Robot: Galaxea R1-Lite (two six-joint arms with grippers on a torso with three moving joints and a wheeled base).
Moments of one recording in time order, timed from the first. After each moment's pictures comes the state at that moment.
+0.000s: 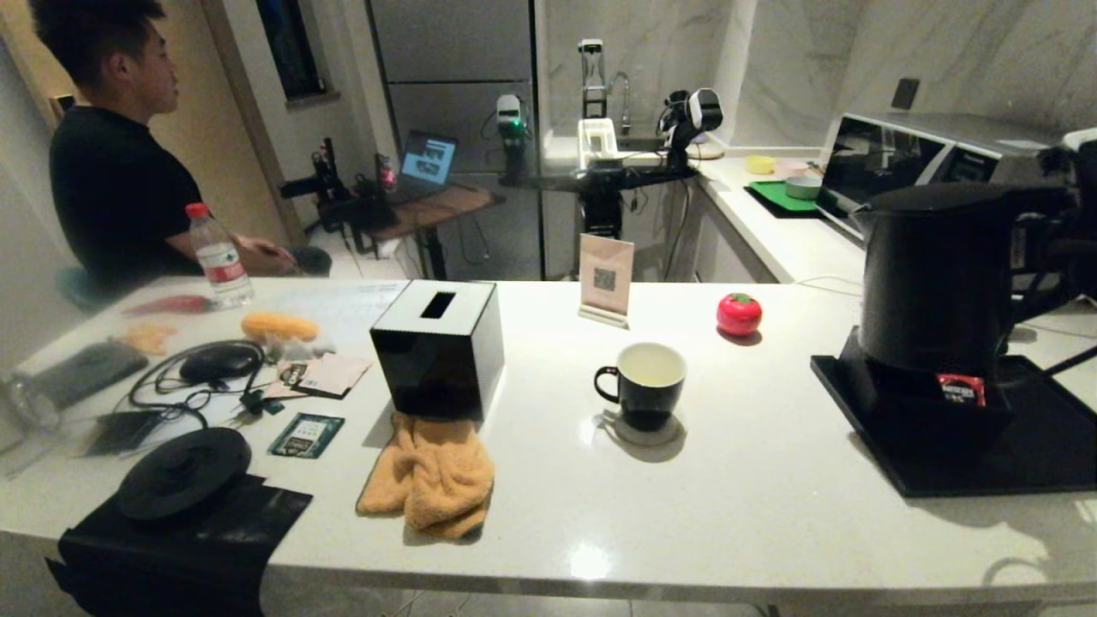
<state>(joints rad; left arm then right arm) 0.00 0.00 0.00 0.00 -0.04 0.05 -0.23 1.73 -1.06 -0.72 -0.29 -0.33</state>
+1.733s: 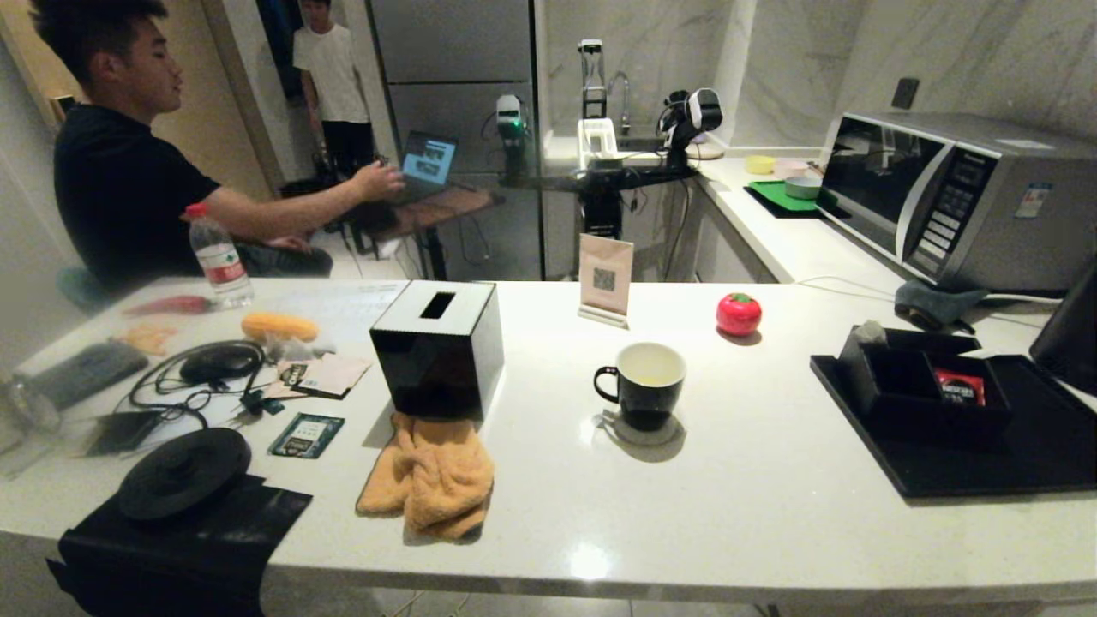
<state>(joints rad) 0.00 0.00 0.00 0.00 -0.04 0.05 -0.73 1.99 -1.06 -1.01 -0.29 -0.07</state>
